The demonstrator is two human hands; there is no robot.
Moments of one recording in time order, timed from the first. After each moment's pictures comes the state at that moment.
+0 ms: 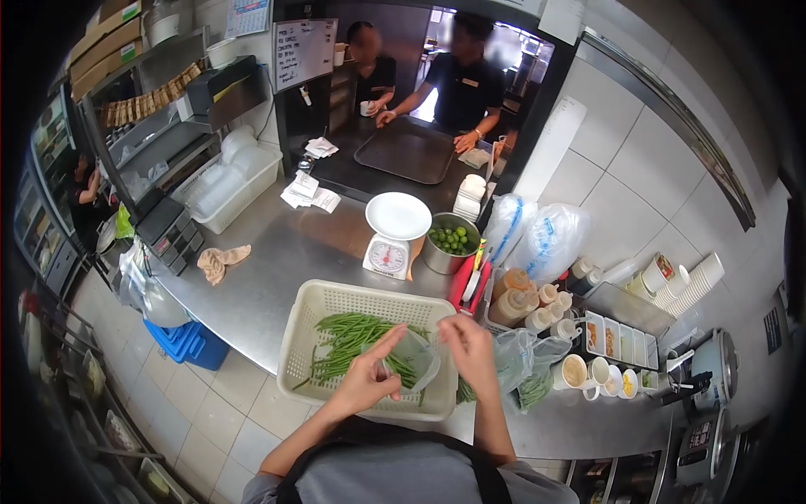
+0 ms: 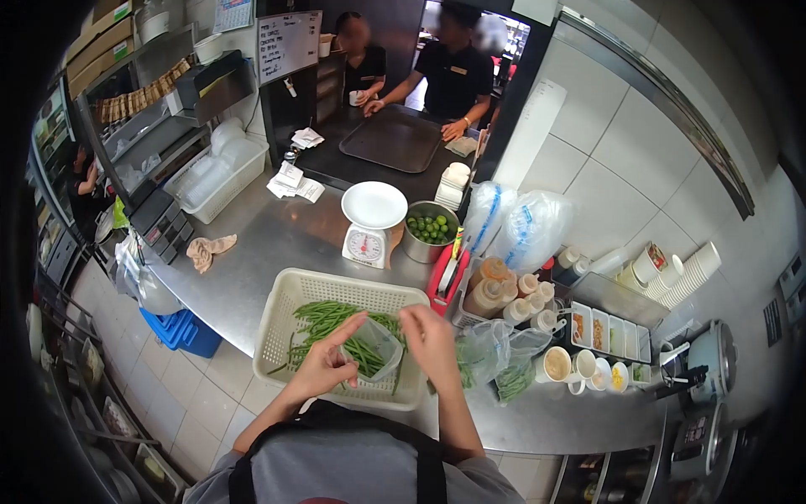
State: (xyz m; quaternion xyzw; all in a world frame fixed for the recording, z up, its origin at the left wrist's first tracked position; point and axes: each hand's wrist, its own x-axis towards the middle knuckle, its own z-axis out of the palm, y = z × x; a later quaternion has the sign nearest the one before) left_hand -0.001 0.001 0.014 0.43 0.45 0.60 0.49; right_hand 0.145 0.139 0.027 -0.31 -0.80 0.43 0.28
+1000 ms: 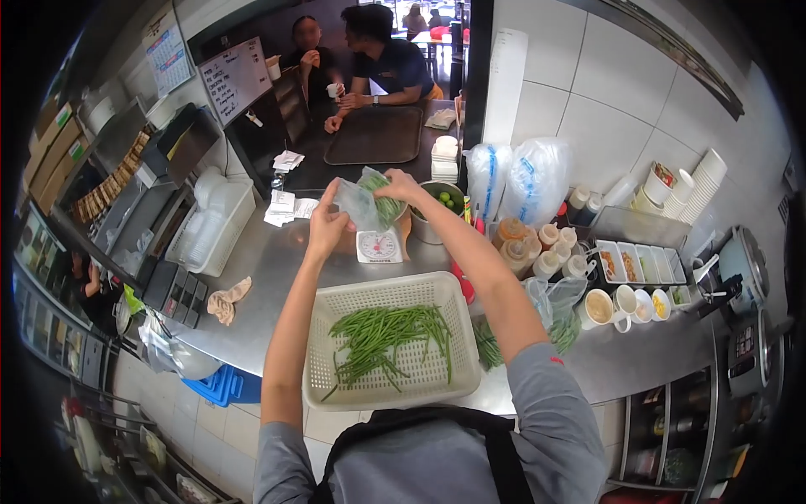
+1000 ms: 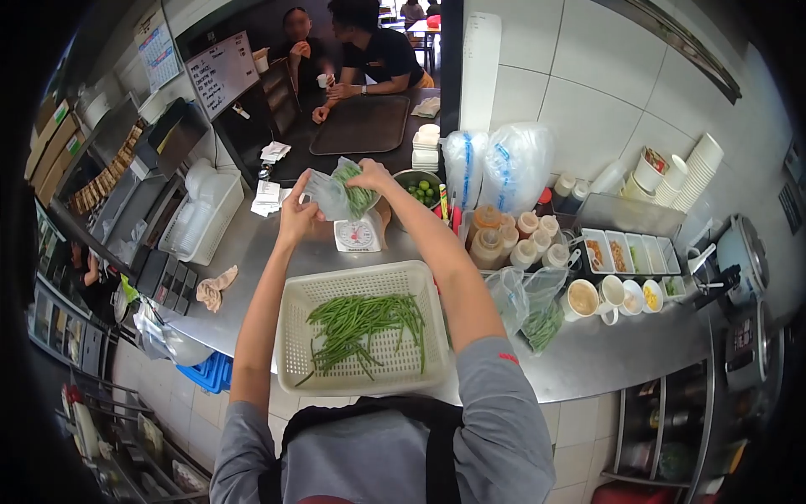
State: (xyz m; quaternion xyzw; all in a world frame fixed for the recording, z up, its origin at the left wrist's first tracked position) left_hand -0.172 0.201 0.006 0.52 0.53 0.63 0.24; right_hand -0.058 0.397 -0.011 -0.37 -0.83 0.35 0.21
